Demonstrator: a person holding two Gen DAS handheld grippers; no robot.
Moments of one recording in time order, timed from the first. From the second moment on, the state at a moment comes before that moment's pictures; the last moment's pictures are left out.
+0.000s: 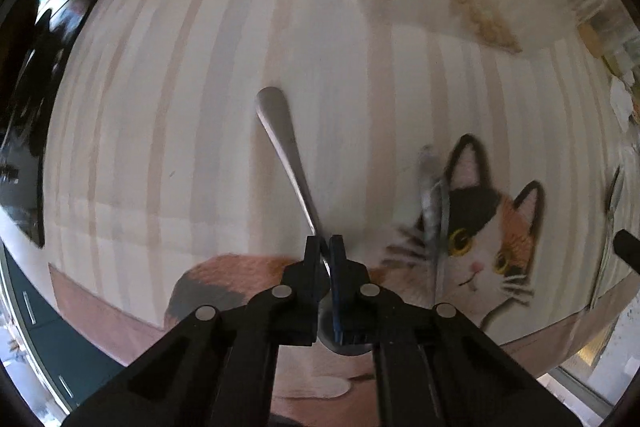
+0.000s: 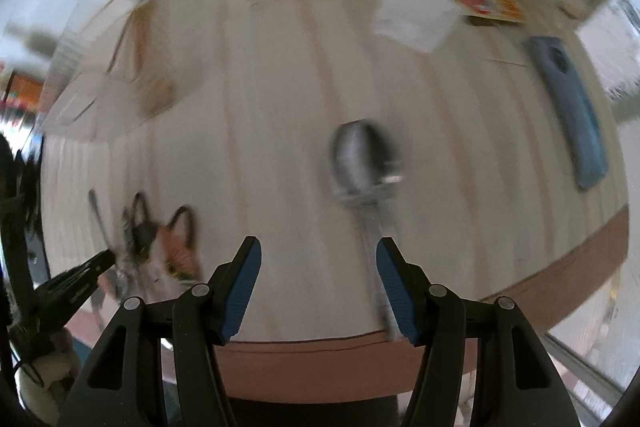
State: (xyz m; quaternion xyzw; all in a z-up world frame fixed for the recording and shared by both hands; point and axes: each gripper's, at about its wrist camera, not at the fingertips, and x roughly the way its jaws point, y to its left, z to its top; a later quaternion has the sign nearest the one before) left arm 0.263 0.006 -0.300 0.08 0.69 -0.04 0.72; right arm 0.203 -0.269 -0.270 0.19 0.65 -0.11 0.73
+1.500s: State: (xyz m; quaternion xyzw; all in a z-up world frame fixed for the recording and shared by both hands) left arm 0.211 0.119 -0.311 -0.08 0.76 -0.03 0.64; right arm 0.207 -0.201 -0.306 0.07 0.69 -0.06 0.71
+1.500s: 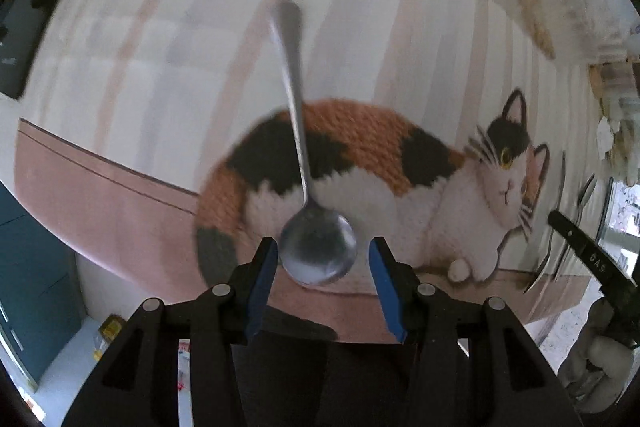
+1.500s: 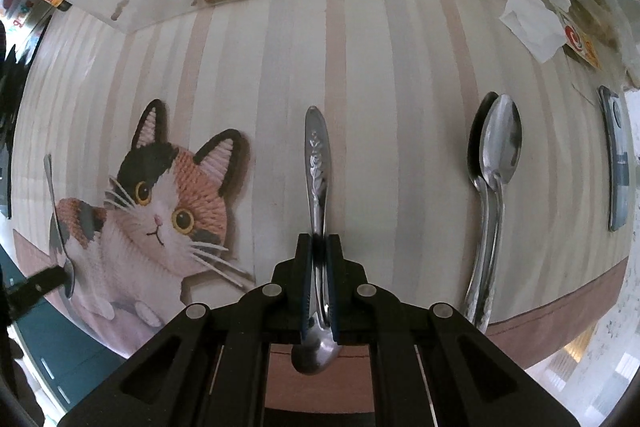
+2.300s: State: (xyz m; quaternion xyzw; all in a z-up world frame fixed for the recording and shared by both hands) left arm 0.224 0.013 -0.279 0.01 0.70 -0.07 0.71; right arm 0.207 -0.211 -0.294 0.10 0.67 -0.06 0.73
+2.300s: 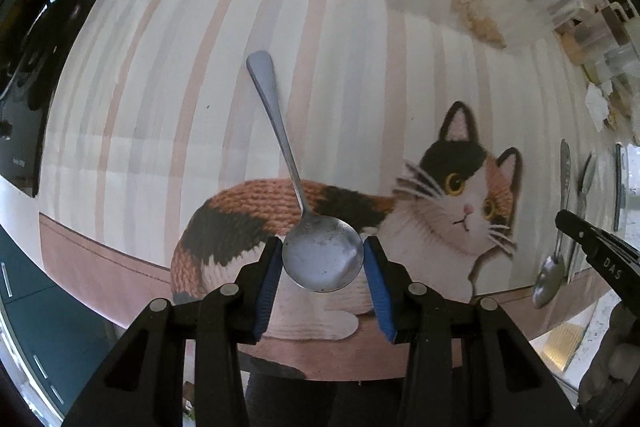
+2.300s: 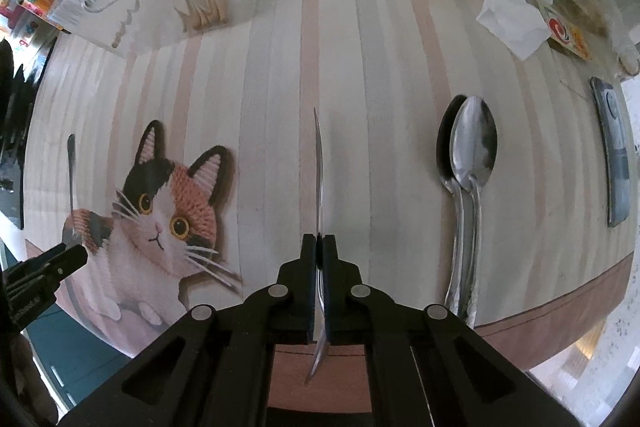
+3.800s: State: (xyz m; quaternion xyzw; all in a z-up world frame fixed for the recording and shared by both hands) left arm 0.395 -0.066 -0.111 -0.01 0.57 -0.18 0.80; right arm 0.406 -0.225 -0.132 0.16 0.56 0.03 0.82
